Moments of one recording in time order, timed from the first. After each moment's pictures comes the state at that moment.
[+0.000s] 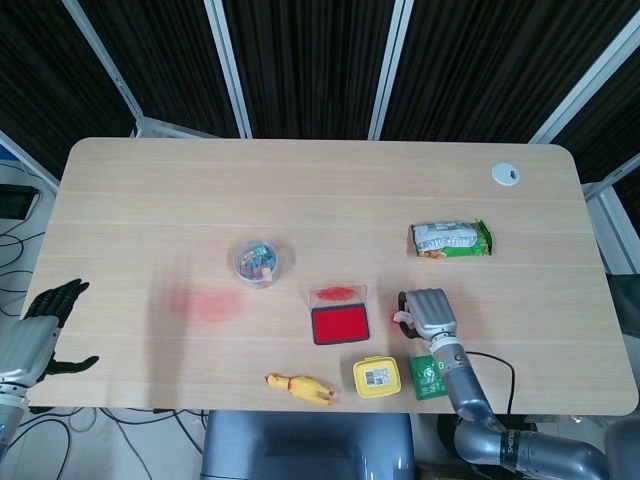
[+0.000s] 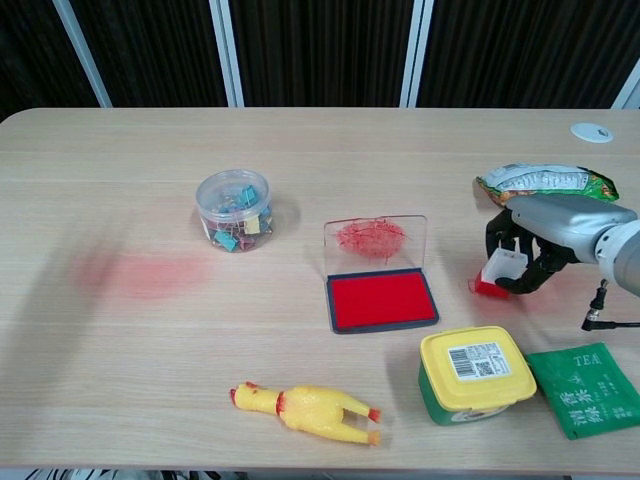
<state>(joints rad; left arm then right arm) -0.18 -1.02 0.00 -1.77 1.39 1.25 -0.05 0.60 -1.63 0.14 -1.49 -0.87 1.04 -0.58</state>
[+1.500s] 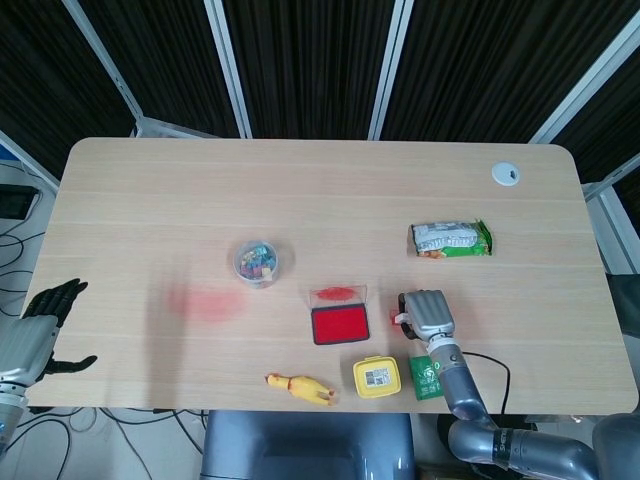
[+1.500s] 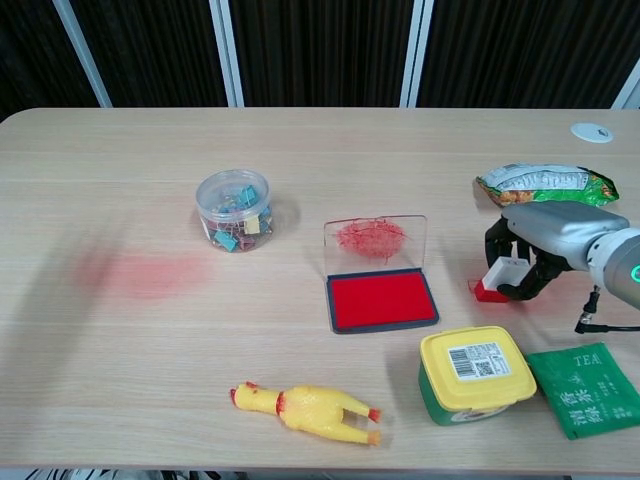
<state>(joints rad) -0.18 -1.02 0.00 -1.77 1.39 1.25 -0.04 0.62 -1.66 0.12 -1.46 -0.84 1.06 -0.62</state>
